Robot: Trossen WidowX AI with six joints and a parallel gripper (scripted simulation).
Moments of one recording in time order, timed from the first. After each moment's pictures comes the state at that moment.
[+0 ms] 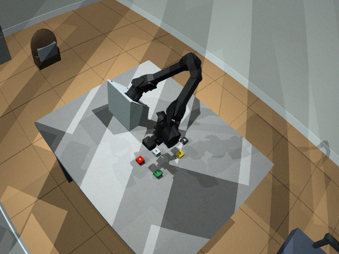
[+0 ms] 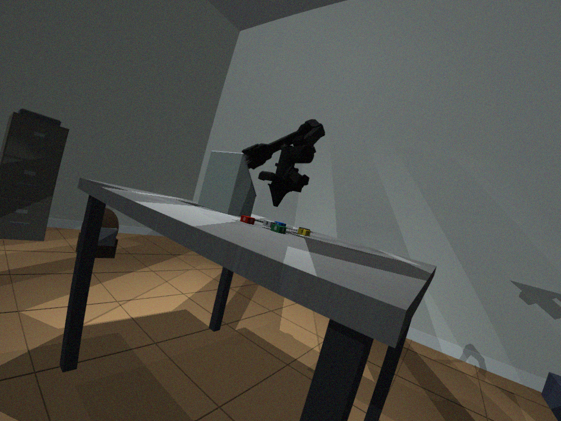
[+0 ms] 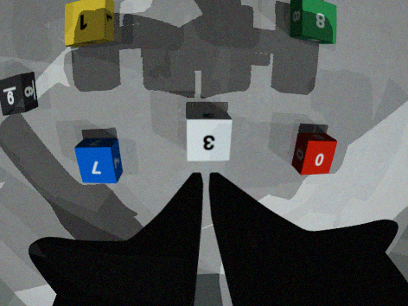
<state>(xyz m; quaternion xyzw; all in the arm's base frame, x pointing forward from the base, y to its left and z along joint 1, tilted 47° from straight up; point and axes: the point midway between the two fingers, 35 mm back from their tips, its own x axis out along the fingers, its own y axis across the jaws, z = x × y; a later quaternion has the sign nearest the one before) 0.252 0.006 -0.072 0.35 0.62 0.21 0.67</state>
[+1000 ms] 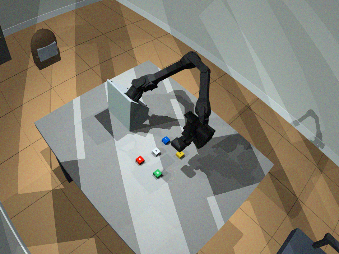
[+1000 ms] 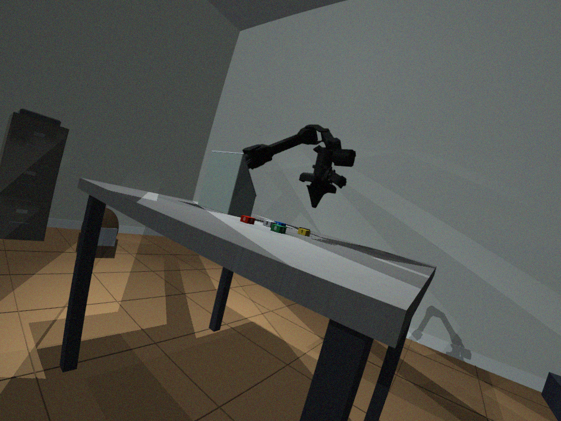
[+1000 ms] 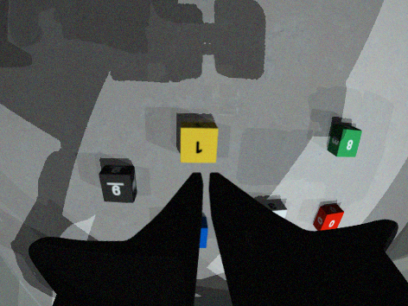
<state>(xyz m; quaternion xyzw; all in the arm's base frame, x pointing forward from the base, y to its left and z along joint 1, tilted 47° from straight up) 0.357 0.021 0.011 0.34 0.60 0.21 0.69</state>
